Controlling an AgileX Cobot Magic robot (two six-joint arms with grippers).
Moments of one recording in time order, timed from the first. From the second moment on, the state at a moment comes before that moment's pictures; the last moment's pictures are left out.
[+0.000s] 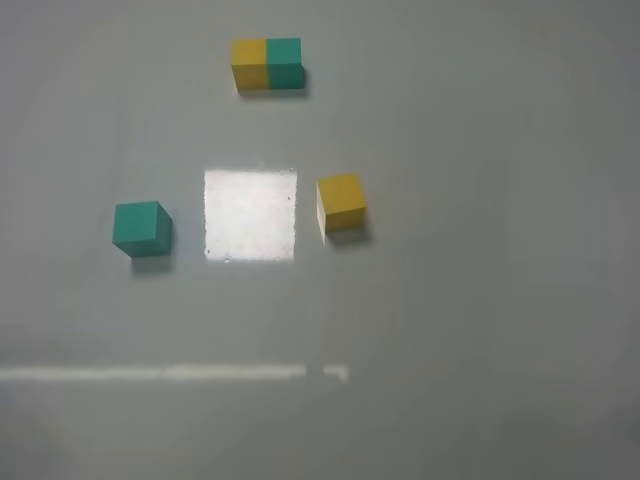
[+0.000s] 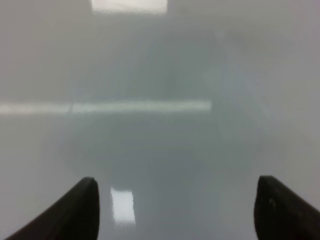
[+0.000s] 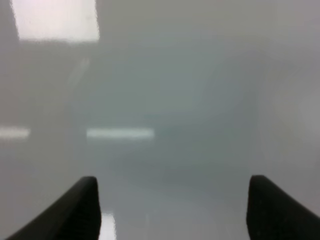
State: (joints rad) left arm 0.02 -0.01 -0.50 -0.15 1.05 0.04; right arm 0.03 -0.01 -0.50 -0.09 0.98 0.01
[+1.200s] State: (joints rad) left arm -0.64 0.84 -1.08 0.19 1.12 0.25; right arm 0.03 -0.01 -0.50 -0.09 0.98 0.01
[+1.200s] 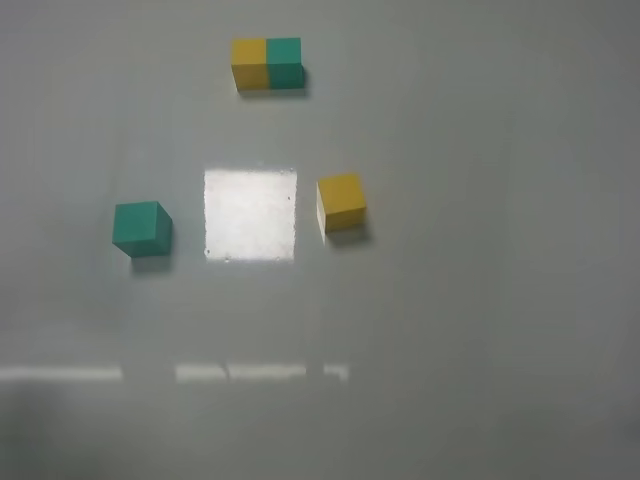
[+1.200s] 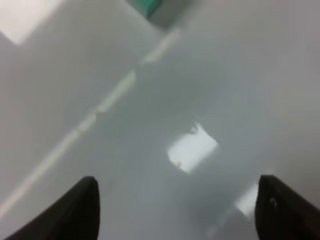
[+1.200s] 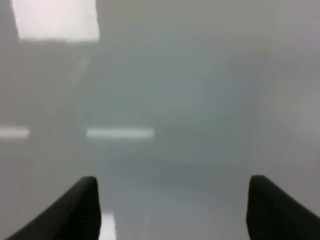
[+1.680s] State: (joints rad) left arm -0.89 1.13 -1.31 0.37 1.12 0.31; right arm 0.03 -0.01 -0.50 -0.09 0.98 0.01
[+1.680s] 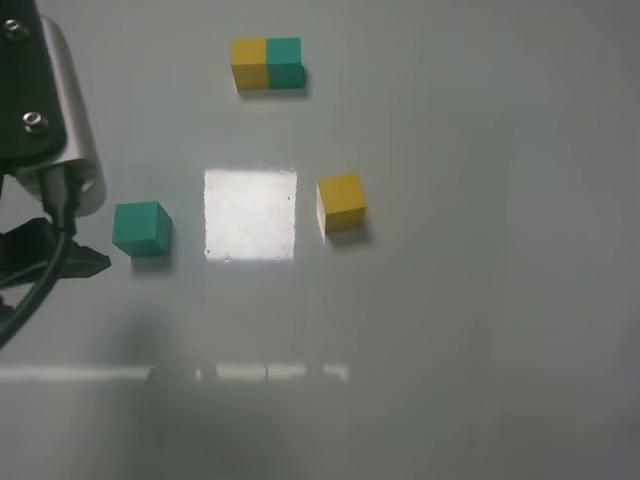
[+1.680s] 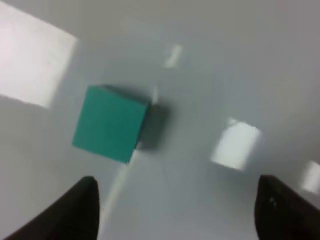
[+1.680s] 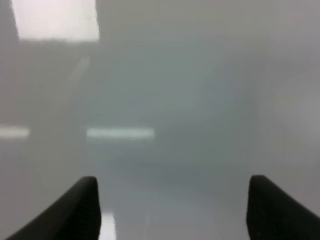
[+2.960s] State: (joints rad) left arm -0.98 1.71 -1.82 0.41 1.03 0.36; right arm 0.03 -0.01 -0.50 -0.09 0.98 0.01
